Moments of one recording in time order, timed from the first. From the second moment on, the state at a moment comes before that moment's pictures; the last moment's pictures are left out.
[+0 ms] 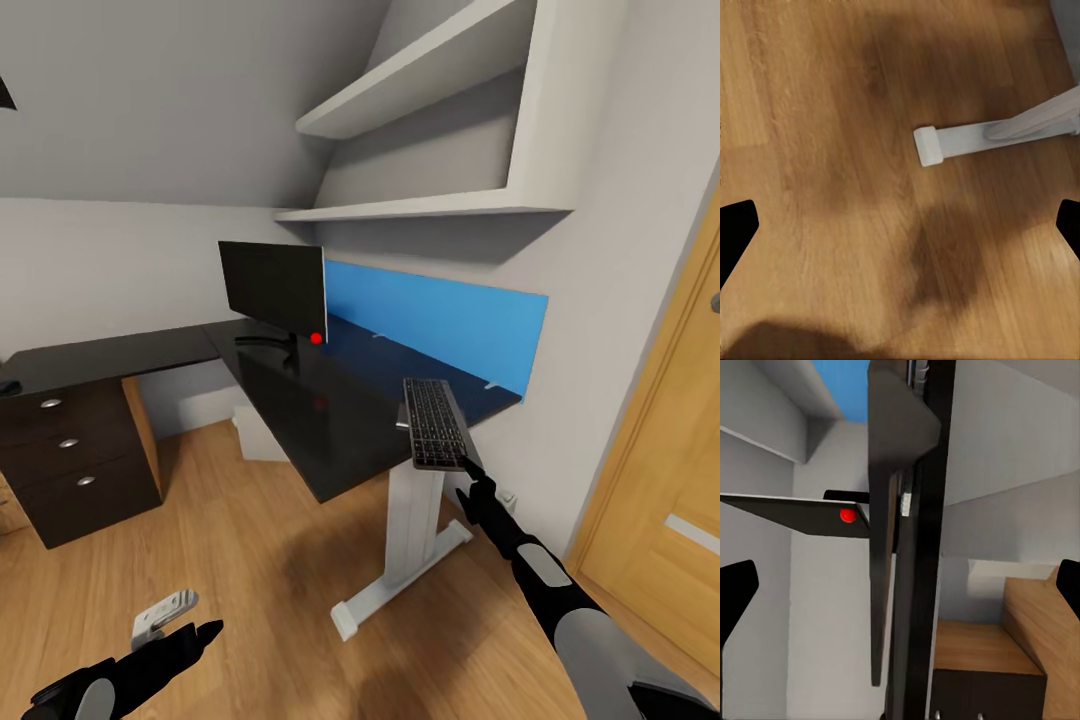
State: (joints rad) left arm 0.00 -0.02 0.29 -1.57 0.41 0.89 0.02; right arm -0.72 -0.04 -0.21 -0.40 -1.19 0.32 0.58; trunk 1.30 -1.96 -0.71
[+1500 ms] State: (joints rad) left arm 0.00 -0.02 0.29 -1.57 0.41 0.89 0.02; right arm -0.72 -0.04 -0.21 -0.40 -1.19 0.29 0.58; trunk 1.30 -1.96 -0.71
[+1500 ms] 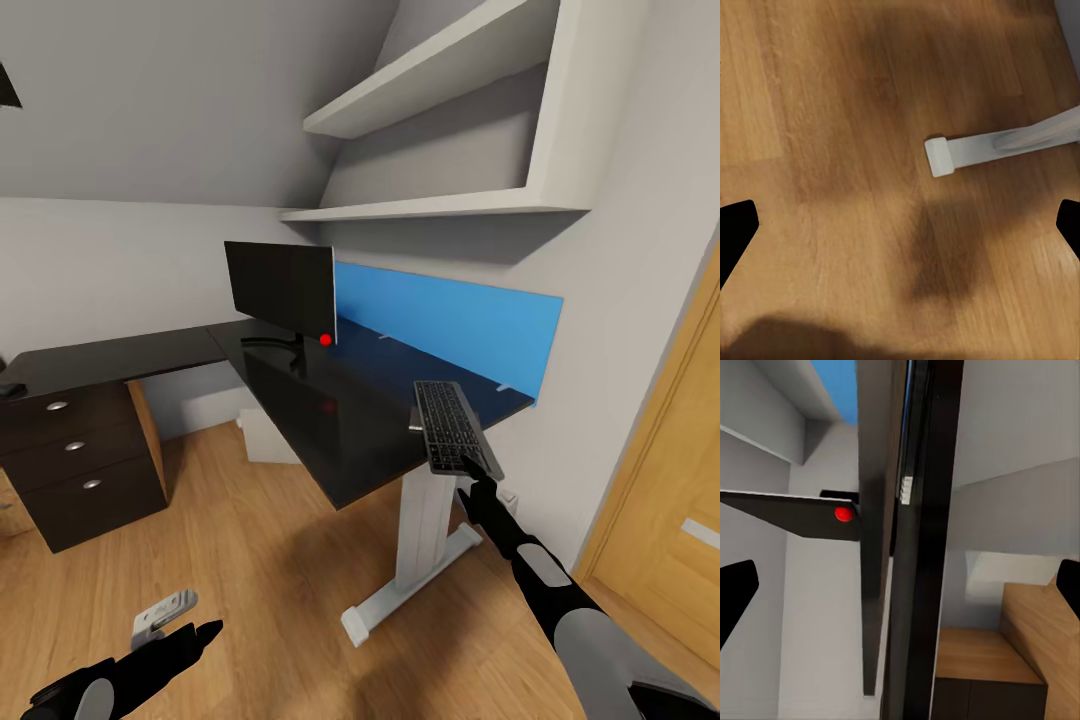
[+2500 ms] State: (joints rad) left arm 0.00 -0.02 0.29 -1.57 0.41 0.89 0.02; right arm -0.72 -0.05 -0.21 -0.42 -1.18 0.21 0.58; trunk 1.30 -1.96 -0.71
